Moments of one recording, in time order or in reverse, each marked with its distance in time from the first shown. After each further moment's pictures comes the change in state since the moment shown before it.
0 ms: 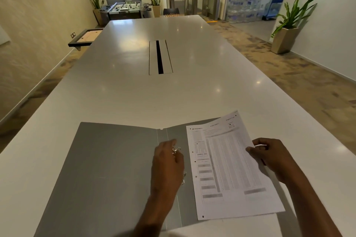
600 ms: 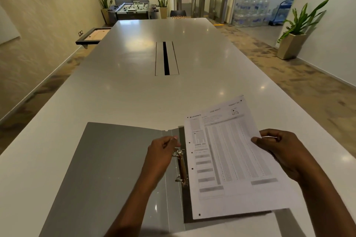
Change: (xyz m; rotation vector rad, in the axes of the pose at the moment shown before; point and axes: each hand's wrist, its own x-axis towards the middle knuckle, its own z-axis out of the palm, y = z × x) left_hand 0.047 -0.020 -0.025 -0.347 -0.226 -0.218; right_hand -0.016 -0.063 -0.008 0.189 -0.135 -0.083
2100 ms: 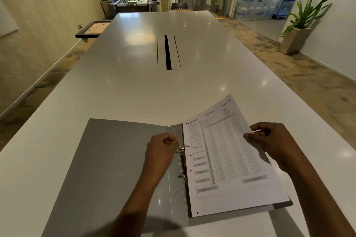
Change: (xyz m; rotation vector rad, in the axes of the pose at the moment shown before) left_hand -0.004 0.010 -0.009 0.176 0.085 -0.016; right_hand 0.015 -0.010 0.032 -0.259 0.095 -0.041
